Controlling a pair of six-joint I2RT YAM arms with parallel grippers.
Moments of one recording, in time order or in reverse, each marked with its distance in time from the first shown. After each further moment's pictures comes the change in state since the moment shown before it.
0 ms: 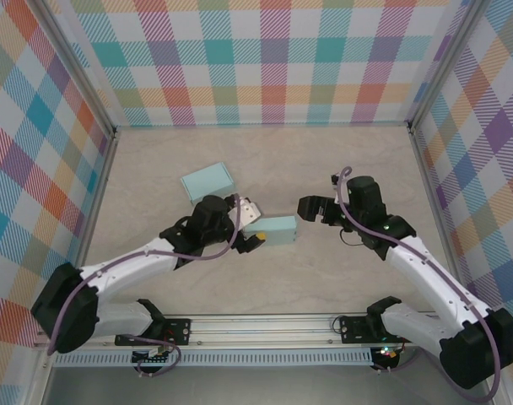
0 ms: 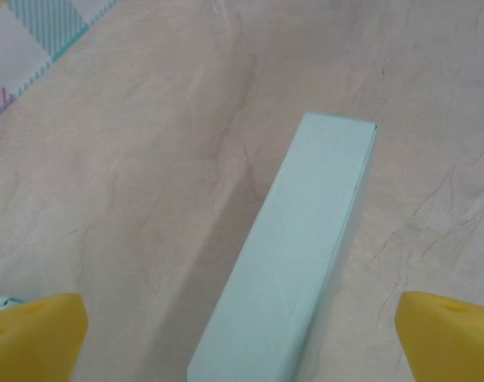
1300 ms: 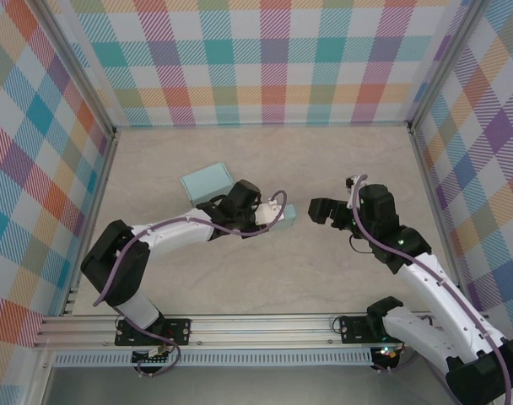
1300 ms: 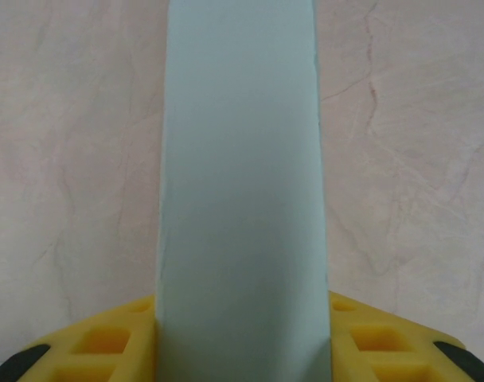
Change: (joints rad) left arm -0.036 0.359 0.291 -0.201 -0.108 0.293; right arm 0.000 -0.144 -0.016 -0.066 0.123 0.007
